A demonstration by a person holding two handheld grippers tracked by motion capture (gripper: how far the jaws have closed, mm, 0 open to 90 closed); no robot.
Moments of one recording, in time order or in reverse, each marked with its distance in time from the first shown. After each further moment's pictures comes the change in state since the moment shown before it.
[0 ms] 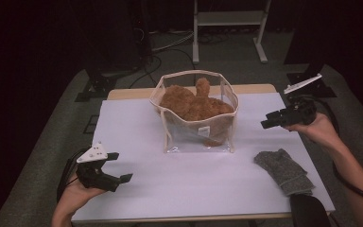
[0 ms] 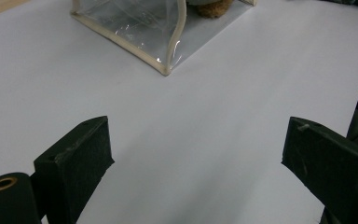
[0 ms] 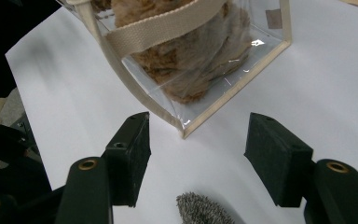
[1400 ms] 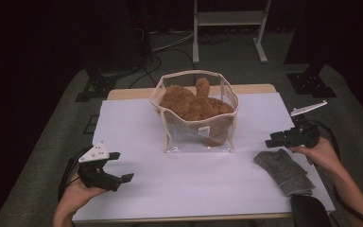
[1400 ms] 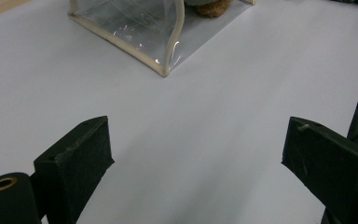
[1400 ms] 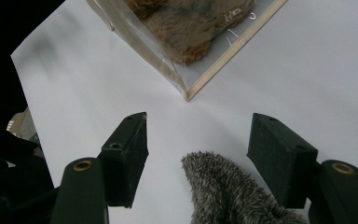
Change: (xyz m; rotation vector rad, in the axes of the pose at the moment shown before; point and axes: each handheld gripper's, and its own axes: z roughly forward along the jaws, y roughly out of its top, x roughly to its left) left arm -0.002 0.003 0.002 0.006 0.000 0.013; right arm -0.010 -0.071 0.020 -0.046 0.044 0.098
